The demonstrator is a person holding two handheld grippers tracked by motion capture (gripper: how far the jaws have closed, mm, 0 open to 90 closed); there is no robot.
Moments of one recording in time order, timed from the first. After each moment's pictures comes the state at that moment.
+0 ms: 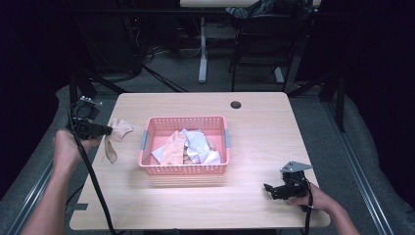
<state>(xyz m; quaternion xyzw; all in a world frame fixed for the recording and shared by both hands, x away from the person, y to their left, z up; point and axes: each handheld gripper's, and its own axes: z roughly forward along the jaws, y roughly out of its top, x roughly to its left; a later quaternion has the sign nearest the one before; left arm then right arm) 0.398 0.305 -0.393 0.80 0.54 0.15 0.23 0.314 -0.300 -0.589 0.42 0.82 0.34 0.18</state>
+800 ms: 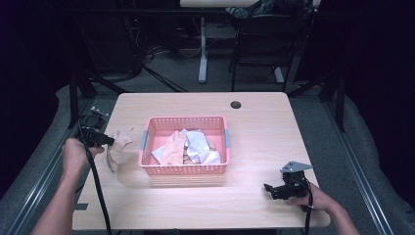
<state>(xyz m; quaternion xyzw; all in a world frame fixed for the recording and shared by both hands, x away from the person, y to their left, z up) 0.414 0.313 -0.450 0.80 0.57 0.12 0.18 0.314 -0.300 -0.589 0.42 0.82 0.34 0.18</state>
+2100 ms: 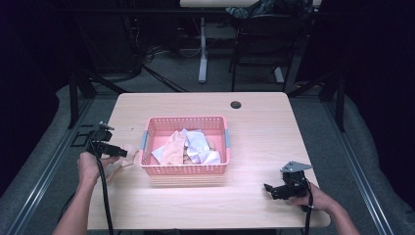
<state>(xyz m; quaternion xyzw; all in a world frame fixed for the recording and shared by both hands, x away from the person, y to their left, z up) 0.421 0.316 -0.508 0.76 0.61 0.10 0.21 0.314 -0.300 -0.589 0.42 0.82 0.34 0.17</state>
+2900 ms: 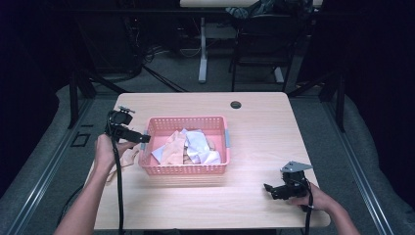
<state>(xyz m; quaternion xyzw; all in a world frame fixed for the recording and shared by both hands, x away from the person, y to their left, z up) 0.431 0.237 -0.454 0.81 0.51 0.12 0.27 0.314 -0.300 -0.589 0.42 0.82 0.34 0.17</state>
